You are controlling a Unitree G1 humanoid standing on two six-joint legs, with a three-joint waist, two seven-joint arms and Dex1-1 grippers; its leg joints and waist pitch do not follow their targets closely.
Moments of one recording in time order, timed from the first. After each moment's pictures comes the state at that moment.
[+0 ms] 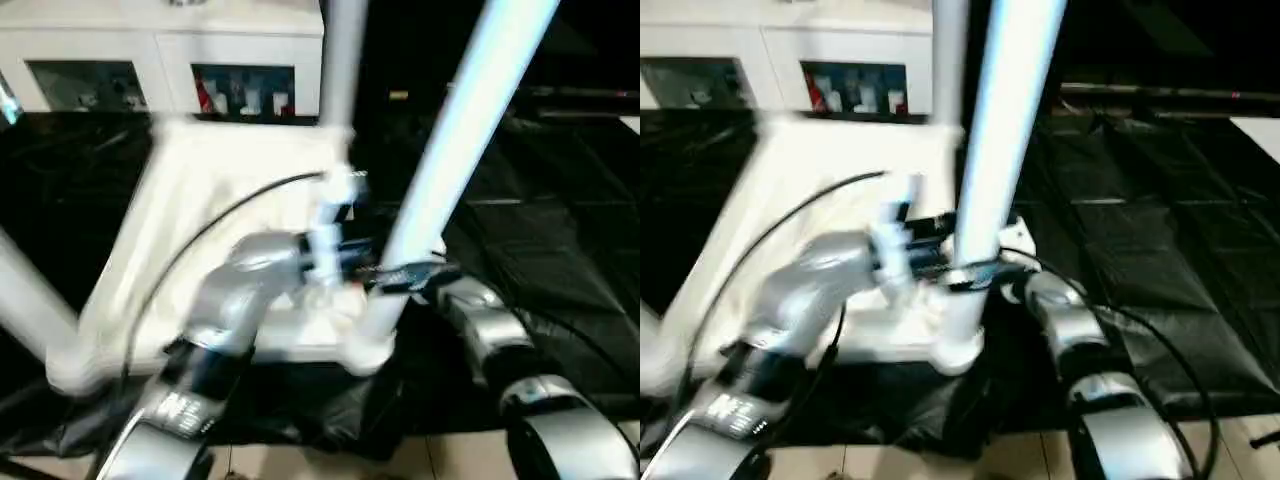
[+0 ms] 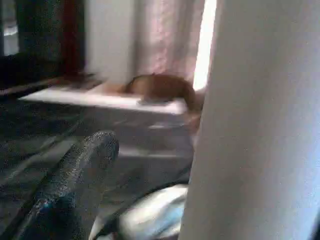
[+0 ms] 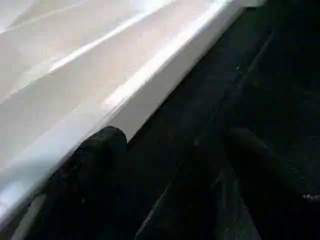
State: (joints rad) left arm -0.65 0.08 -0.25 0.25 -0.38 0.30 -0.97; right arm -0.67 -0.16 0.07 1.00 0.05 -0.13 0.52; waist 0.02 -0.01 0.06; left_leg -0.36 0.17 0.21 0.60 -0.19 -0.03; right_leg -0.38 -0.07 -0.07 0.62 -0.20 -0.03
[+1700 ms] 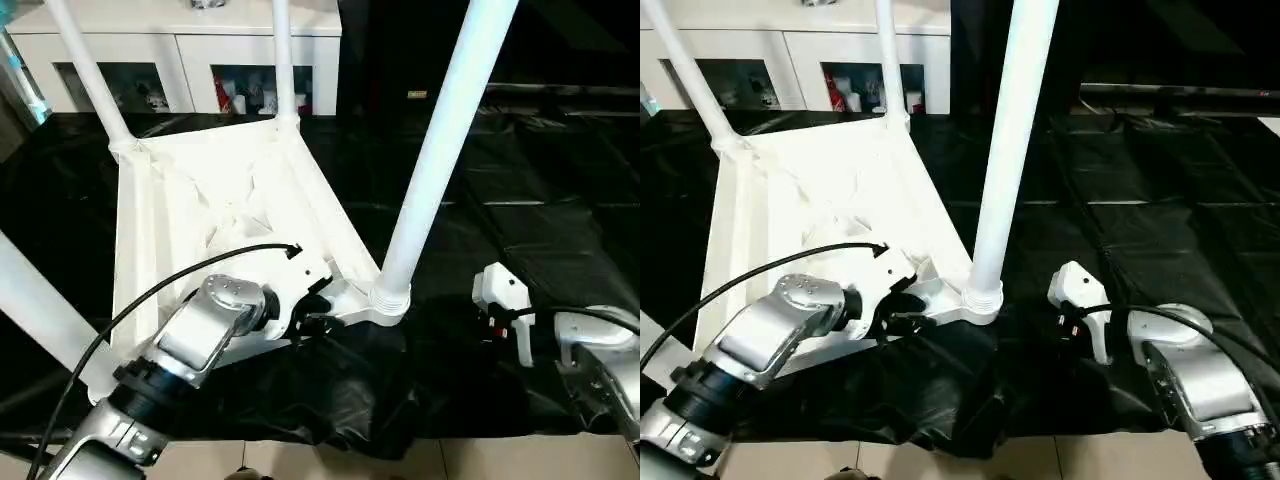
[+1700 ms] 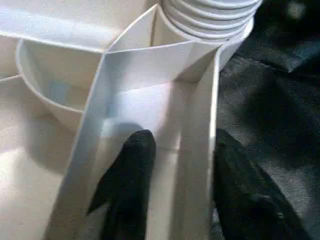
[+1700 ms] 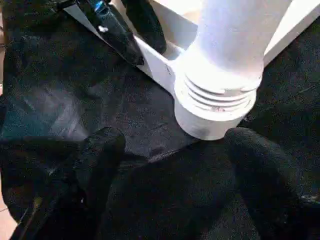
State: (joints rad) left arm -0.49 0.33 -0.41 0.13 -0.11 0.74 -0.83; right arm -0.18 -0.67 0.12 0.04 0.25 0.33 1.12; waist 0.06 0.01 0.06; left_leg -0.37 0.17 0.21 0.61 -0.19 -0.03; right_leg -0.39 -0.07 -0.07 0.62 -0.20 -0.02
